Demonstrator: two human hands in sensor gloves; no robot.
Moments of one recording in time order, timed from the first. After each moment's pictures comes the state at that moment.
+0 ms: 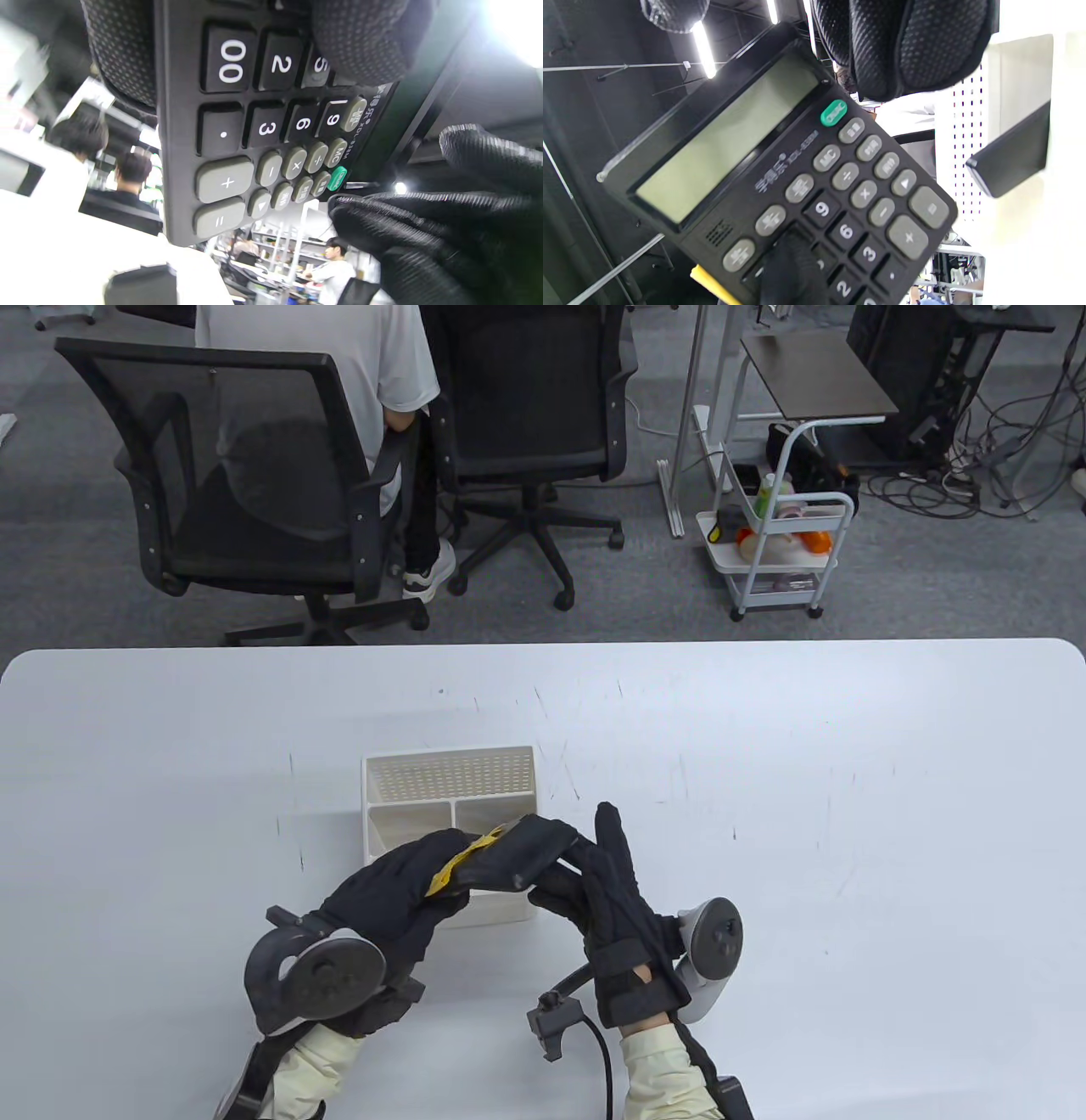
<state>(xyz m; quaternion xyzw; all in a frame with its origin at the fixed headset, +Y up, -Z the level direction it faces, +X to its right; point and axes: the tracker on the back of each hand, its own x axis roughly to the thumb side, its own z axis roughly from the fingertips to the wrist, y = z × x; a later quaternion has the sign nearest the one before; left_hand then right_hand) -0.206 -0.620 -0.263 0.23 -0.22 0.28 0.91 0.068 -0.695 -0.290 0.13 -0.10 0.61 0.77</state>
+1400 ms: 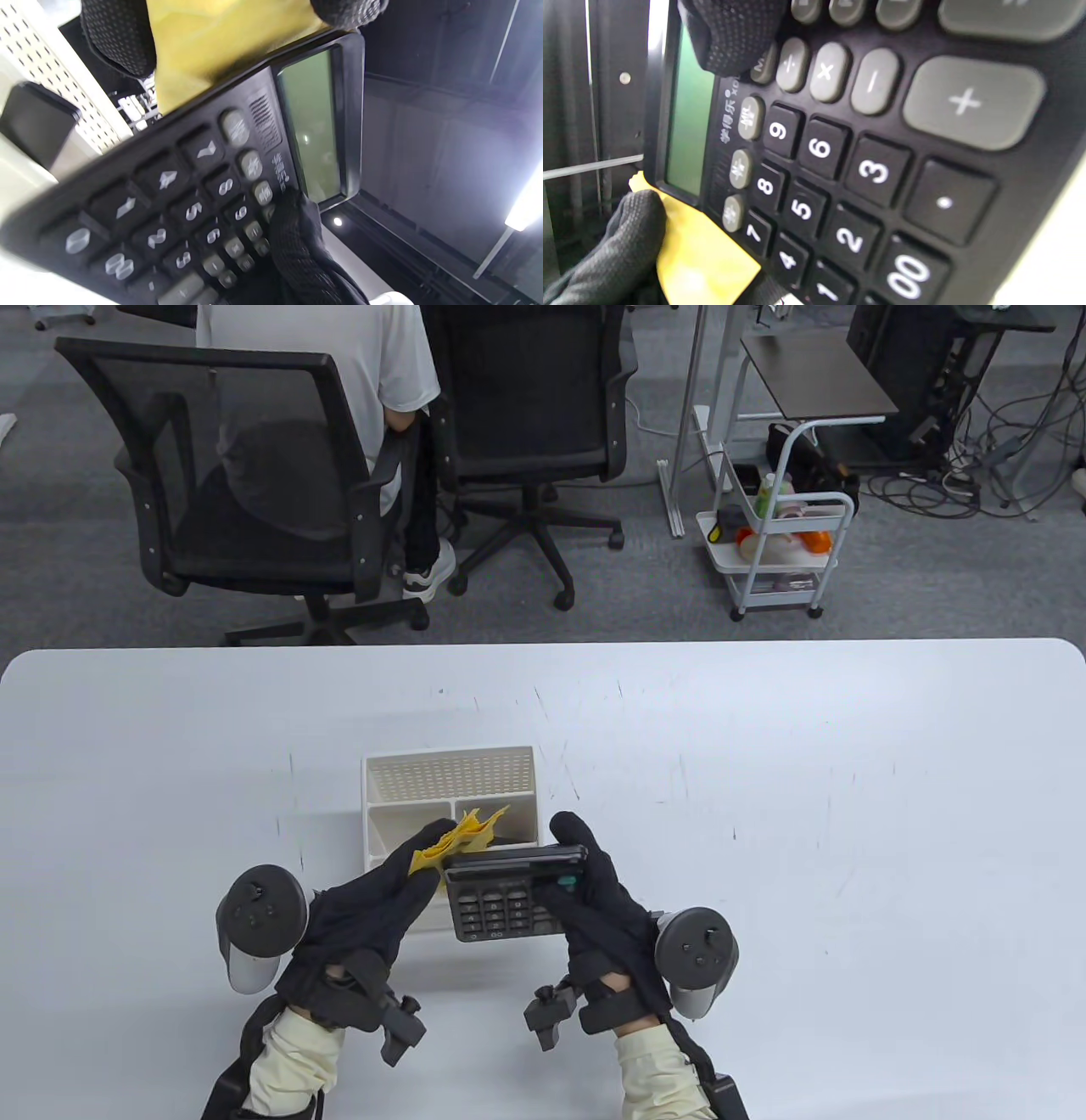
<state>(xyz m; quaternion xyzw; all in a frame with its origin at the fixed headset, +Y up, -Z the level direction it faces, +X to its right) -0.225 -0.636 -0.285 0.06 -0.25 0.53 0.81 0.061 -0.683 -0.286 0.18 -0.18 0.75 0.61</state>
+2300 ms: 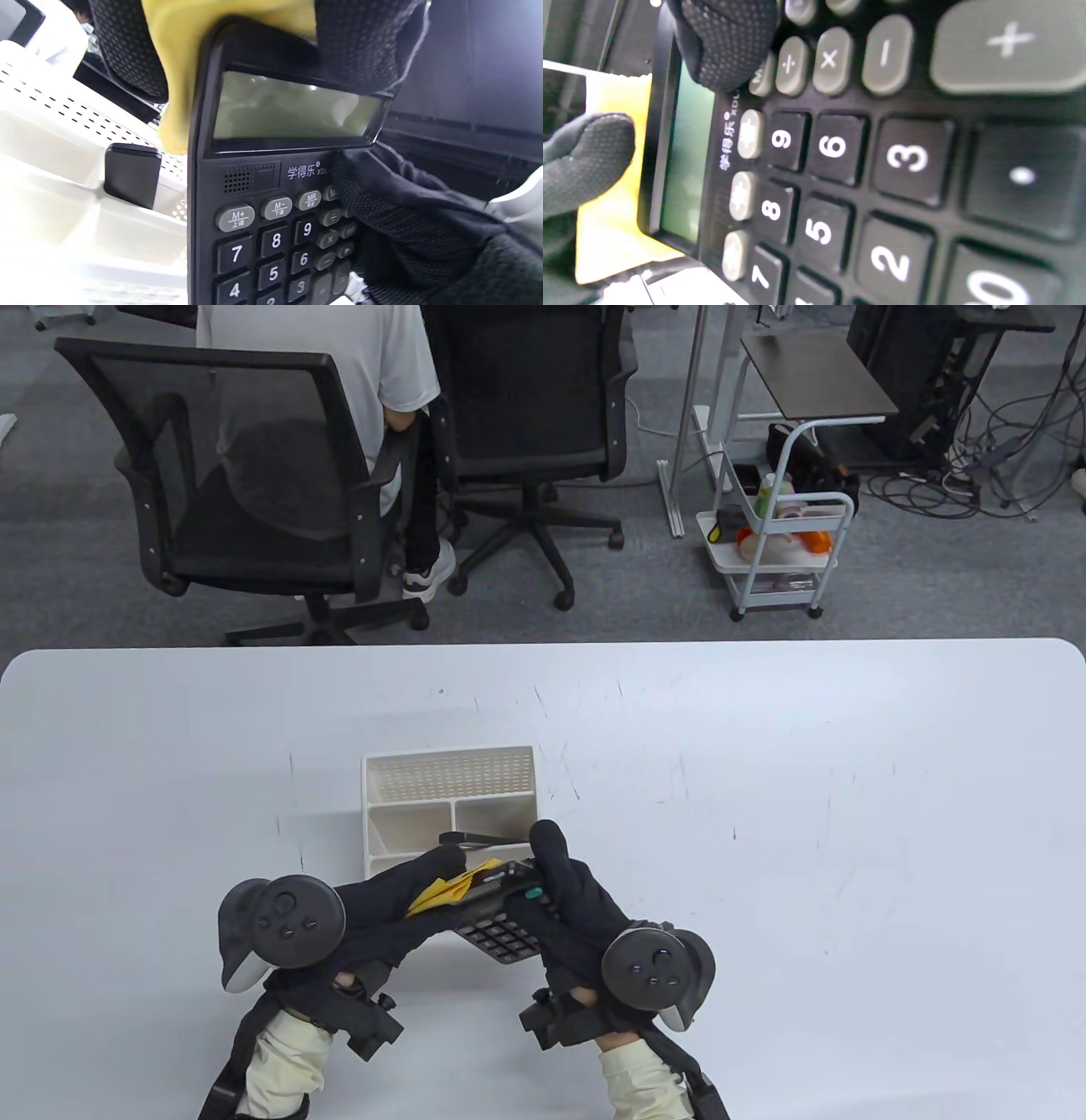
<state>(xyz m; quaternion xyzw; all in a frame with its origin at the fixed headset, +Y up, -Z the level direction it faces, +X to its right) -0.213 -0.627 -0.279 0.06 -0.26 0.31 0.91 0.039 -0.679 -0.274 0.19 -0.24 0.84 0.45</state>
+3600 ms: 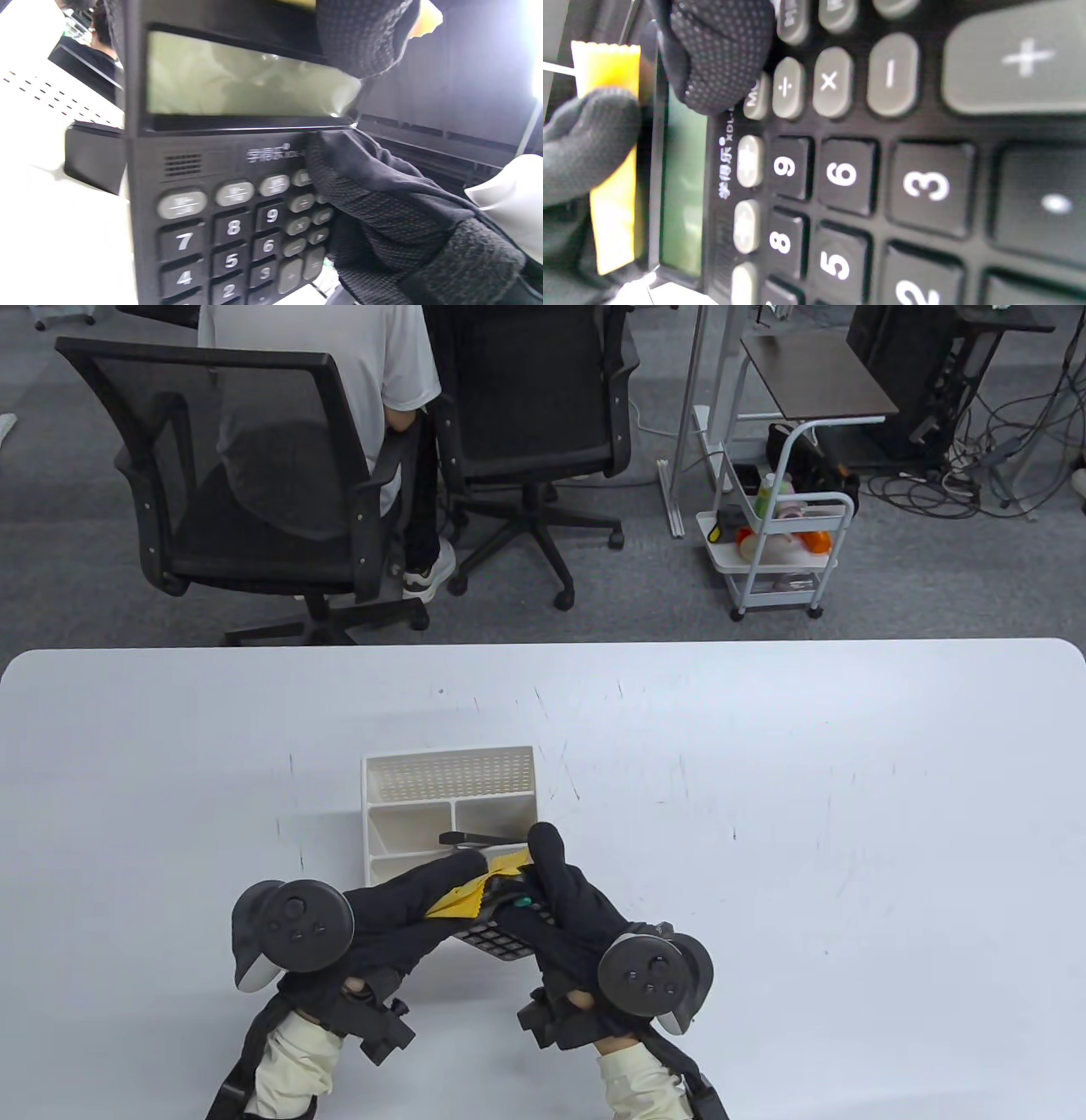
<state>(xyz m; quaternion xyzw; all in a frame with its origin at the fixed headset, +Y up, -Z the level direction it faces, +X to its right) -0.211 -0.631 -0.280 0.05 -0.28 0.36 0.89 0.041 -0.672 -0.271 0.19 -0.25 0.83 0.46</state>
